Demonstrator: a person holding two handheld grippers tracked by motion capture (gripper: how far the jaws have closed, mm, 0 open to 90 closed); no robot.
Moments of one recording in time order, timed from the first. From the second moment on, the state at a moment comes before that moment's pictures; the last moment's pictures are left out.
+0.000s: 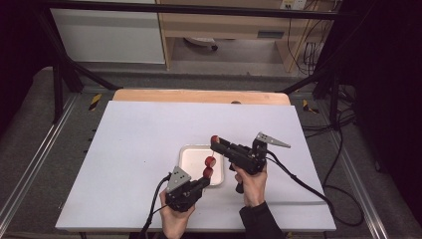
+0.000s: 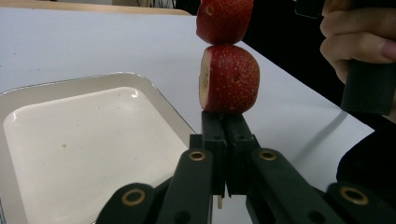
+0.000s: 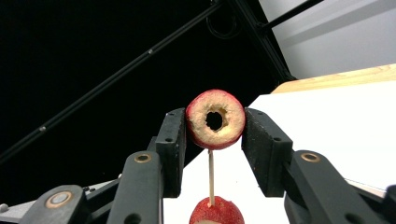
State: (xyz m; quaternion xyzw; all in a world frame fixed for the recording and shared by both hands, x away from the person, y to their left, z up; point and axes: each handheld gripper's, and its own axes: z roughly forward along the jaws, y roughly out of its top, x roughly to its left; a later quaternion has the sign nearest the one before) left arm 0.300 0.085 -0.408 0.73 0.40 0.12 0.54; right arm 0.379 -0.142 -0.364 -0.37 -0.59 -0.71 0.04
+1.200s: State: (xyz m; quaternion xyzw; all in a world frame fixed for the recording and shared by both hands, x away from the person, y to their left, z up) left arm 0.305 0.099 -0.424 0.79 0.37 0.13 0.47; right arm 0.402 -0.148 -0.348 -0.36 -0.70 -0.61 0.06
